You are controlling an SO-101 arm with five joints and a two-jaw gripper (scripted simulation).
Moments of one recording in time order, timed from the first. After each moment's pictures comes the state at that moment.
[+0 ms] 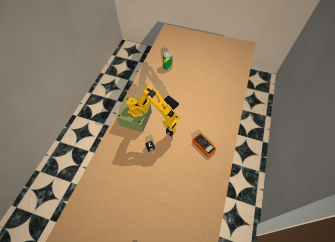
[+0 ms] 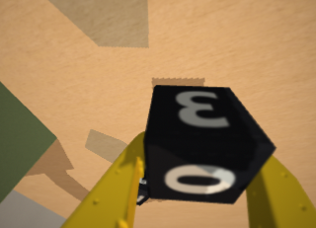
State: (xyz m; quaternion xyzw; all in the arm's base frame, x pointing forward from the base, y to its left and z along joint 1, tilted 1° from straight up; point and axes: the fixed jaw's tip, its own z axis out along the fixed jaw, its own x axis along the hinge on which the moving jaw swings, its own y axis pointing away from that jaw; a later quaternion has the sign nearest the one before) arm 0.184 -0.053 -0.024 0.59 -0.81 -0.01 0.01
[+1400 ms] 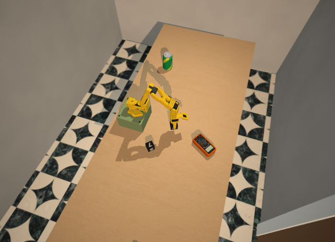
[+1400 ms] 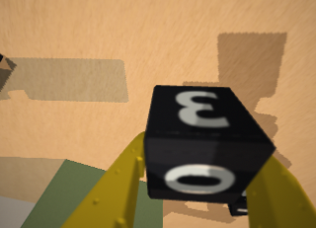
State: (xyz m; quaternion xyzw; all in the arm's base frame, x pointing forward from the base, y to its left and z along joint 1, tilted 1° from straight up) arm 0.198 0.002 -0.025 0.23 -0.97 0.00 0.00
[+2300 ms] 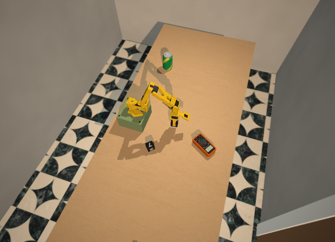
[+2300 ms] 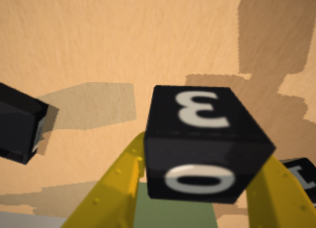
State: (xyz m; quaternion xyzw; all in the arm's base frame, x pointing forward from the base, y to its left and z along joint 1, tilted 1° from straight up) arm 0.202 0.023 -0.028 0.08 -1.00 0.00 0.00
